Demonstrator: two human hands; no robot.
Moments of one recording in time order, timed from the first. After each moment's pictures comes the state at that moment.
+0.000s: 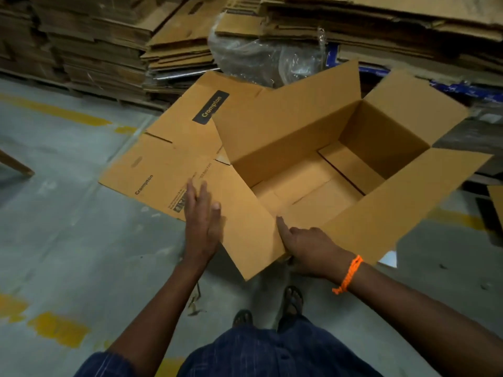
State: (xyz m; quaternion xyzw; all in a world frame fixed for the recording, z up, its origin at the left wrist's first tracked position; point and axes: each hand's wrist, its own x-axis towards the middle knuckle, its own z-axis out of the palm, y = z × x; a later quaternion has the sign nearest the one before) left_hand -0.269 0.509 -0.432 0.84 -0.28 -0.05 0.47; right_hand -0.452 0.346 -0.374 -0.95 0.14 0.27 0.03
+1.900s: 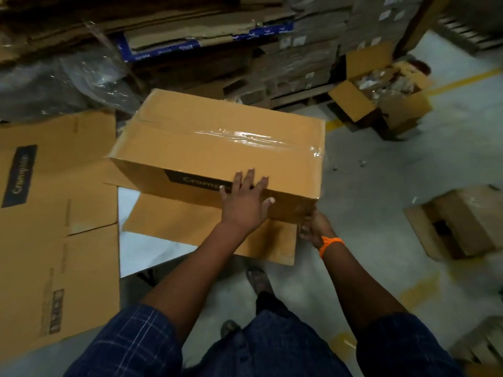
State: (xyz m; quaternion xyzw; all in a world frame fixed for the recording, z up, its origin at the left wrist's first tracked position) left_hand -0.447 0.232 -0.410 0.66 -0.72 -0.19 0.04; right_hand -0.661 0.214 -0.505 -0.16 0.69 -0.32 0.63
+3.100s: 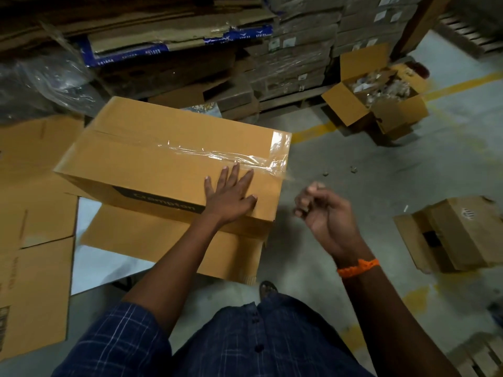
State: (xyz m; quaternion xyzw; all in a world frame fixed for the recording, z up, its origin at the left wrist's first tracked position) left_hand -0.515 0.151 -0.414 0.67 -0.70 -0.25 0.02; right_hand -0.743 0.193 -0.340 -0.28 0.37 -0.49 0.74
